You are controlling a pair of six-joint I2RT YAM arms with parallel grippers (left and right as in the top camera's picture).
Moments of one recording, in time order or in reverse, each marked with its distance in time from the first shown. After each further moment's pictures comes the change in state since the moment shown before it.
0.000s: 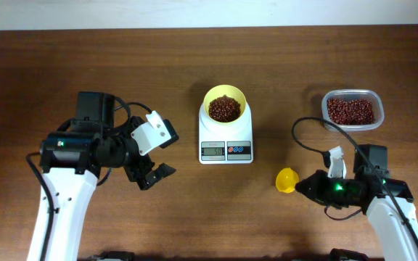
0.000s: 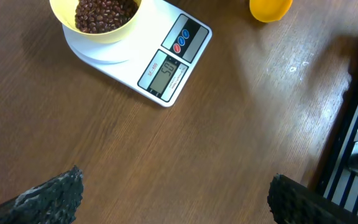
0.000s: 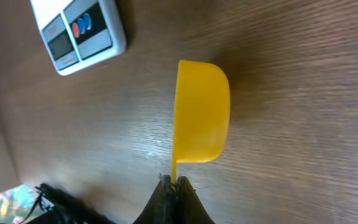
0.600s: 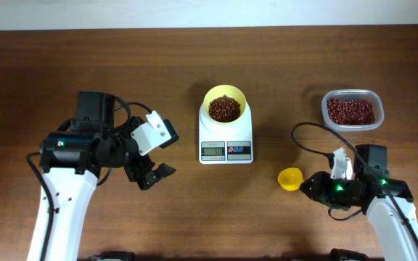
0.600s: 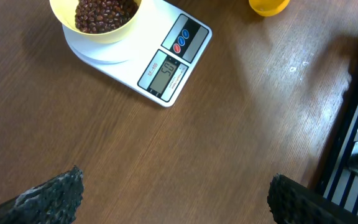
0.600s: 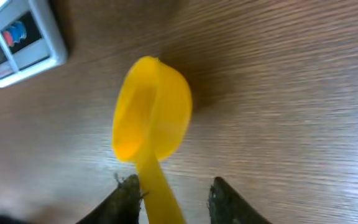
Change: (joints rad) left arm 0.000 0.000 0.000 0.000 0.000 0.000; right arm 0.000 0.000 0.000 0.001 0.187 -0.013
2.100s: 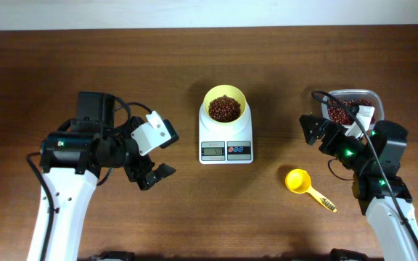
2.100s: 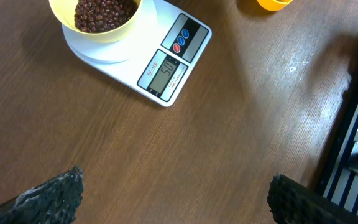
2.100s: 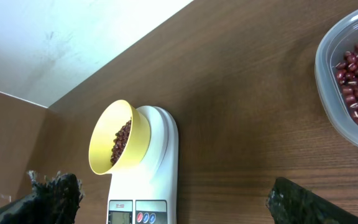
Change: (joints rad) left arm 0.000 0.000 -0.002 0.000 0.000 0.000; right arm 0.001 0.001 -0.013 0.816 -0.140 0.313
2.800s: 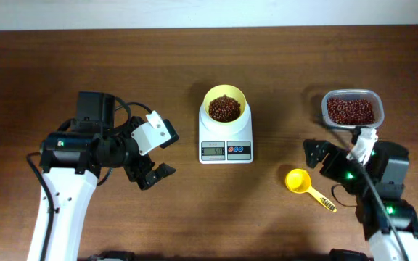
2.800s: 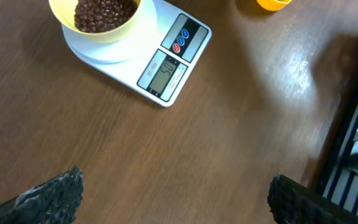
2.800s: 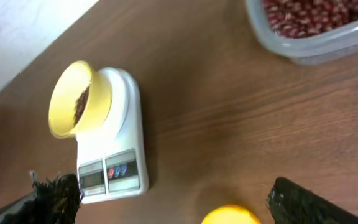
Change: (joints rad) left arm 0.000 0.000 0.000 0.001 0.000 0.000; right arm 0.033 -0.295 0.001 -0.455 0.180 -0.065
